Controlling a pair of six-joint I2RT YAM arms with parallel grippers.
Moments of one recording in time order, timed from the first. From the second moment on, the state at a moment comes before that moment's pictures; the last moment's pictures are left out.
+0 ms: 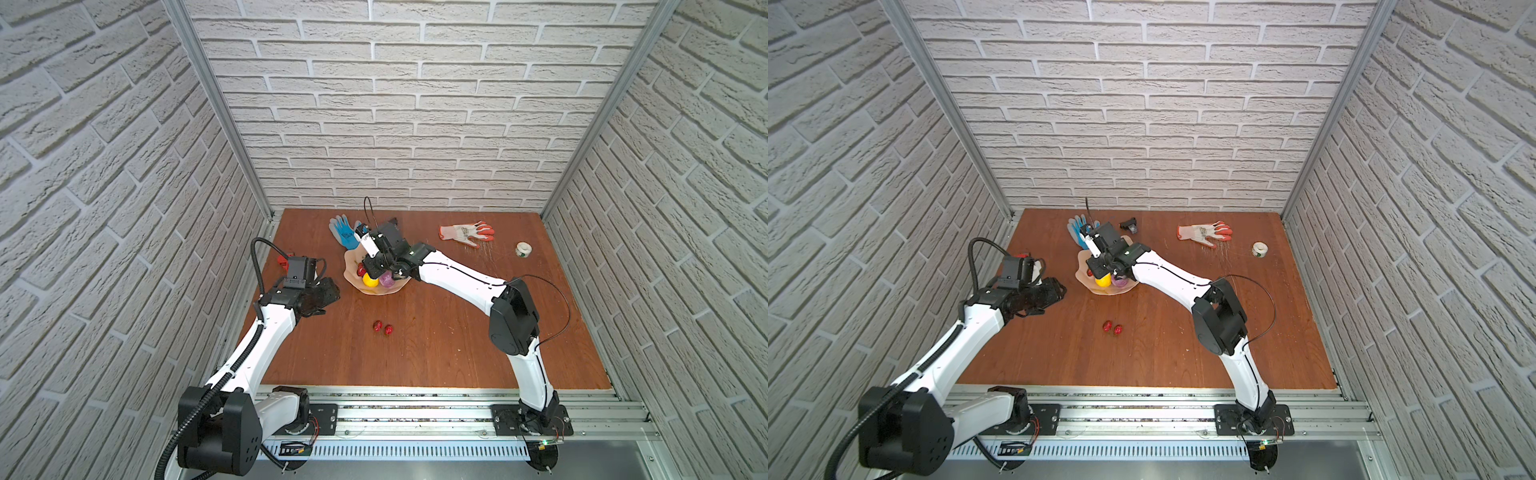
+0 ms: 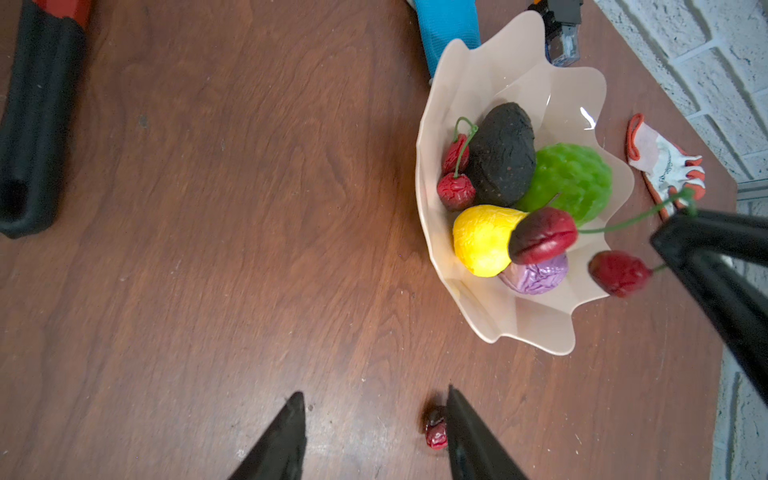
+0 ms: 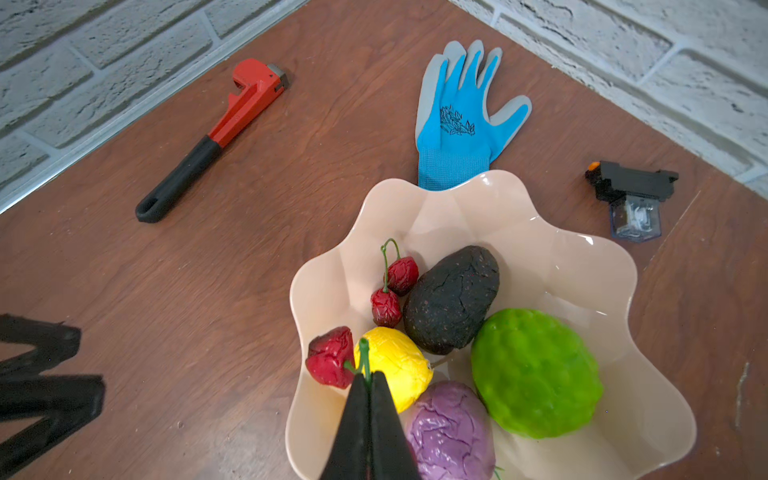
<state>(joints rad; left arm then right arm) -0.13 1.15 0.83 -0.61 0.16 -0.57 0.77 2.17 1.94 -0.53 0.03 0.10</state>
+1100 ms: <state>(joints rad) -0.11 1.15 0.83 -0.61 0.16 -0.56 0.77 2.36 2.03 -0.43 0.07 0.25</state>
